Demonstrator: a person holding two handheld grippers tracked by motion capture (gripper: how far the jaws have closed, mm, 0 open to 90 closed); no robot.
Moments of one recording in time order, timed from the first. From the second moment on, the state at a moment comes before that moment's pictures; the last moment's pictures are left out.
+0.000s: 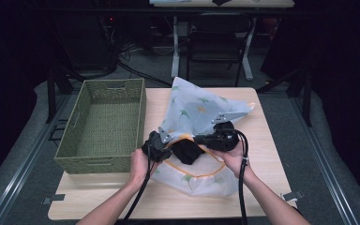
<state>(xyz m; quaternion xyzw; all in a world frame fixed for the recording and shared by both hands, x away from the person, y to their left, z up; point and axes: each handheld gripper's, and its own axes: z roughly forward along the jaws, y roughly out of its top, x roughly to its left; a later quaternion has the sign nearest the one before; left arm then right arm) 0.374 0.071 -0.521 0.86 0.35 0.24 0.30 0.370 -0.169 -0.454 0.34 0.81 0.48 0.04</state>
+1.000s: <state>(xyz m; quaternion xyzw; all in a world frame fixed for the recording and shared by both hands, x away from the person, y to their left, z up) 0.316 0.087 -0.526 0.94 0.20 0.15 0.25 0.348 -0.182 -0.508 0.30 0.90 0.32 -0.01</state>
